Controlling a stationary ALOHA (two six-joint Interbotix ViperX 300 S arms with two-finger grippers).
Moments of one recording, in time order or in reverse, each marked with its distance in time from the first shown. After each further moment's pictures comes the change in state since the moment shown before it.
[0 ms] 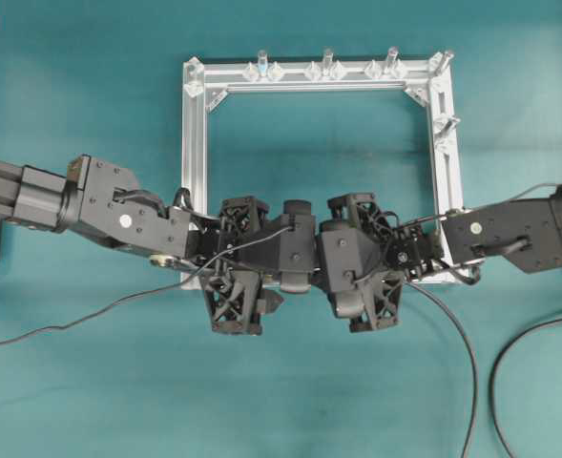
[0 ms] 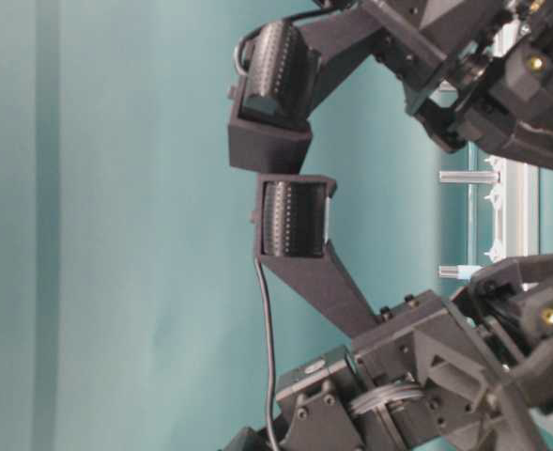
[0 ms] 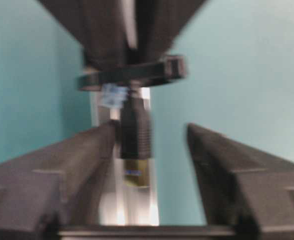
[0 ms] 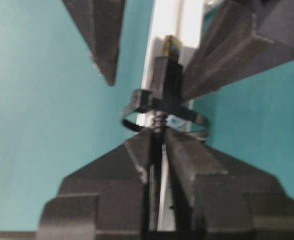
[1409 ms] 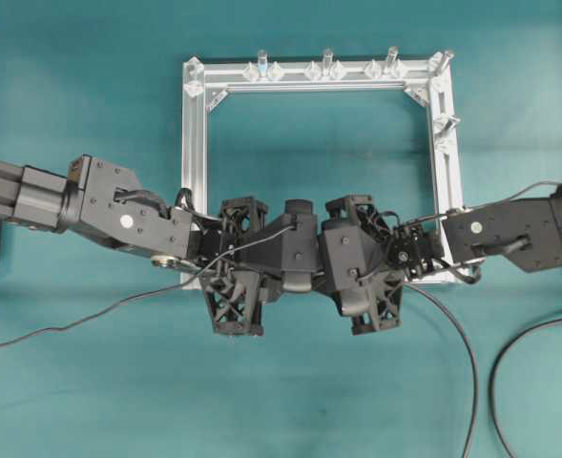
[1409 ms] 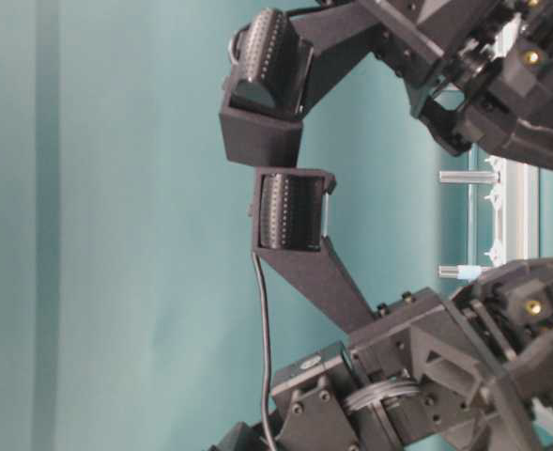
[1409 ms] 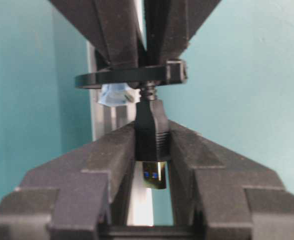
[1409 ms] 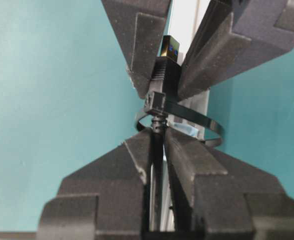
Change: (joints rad) left arm -0.002 0.000 -0.015 0.000 0.025 -0.021; right arm -0.002 0.000 0.005 0.000 0.000 0.003
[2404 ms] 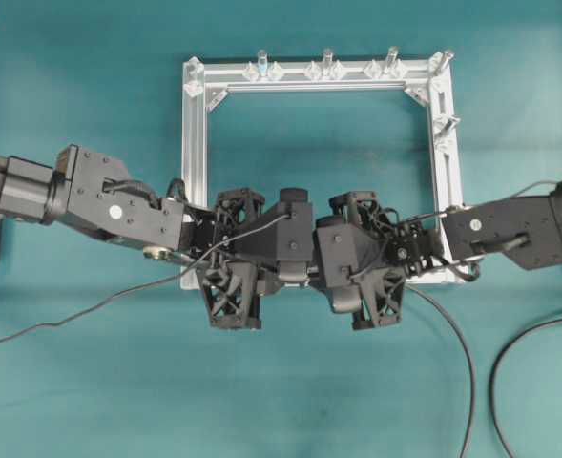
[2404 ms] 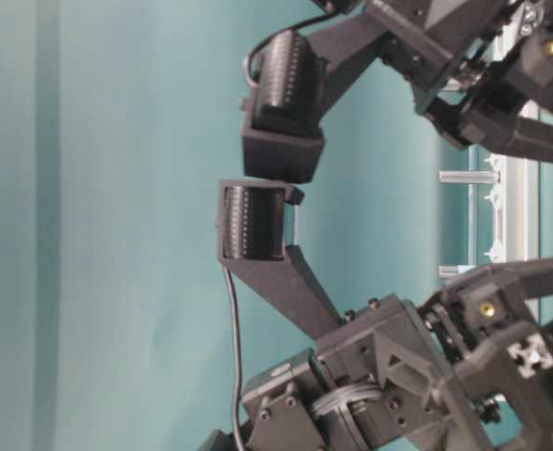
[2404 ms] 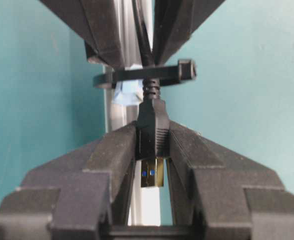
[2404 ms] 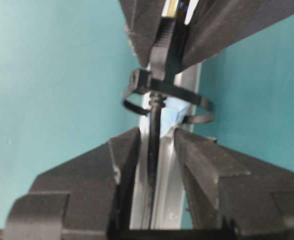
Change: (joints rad) left arm 0.014 -0.048 0.020 0.000 0.002 -0.003; right arm -0.006 -0.005 -0.002 0.000 0.011 0.002
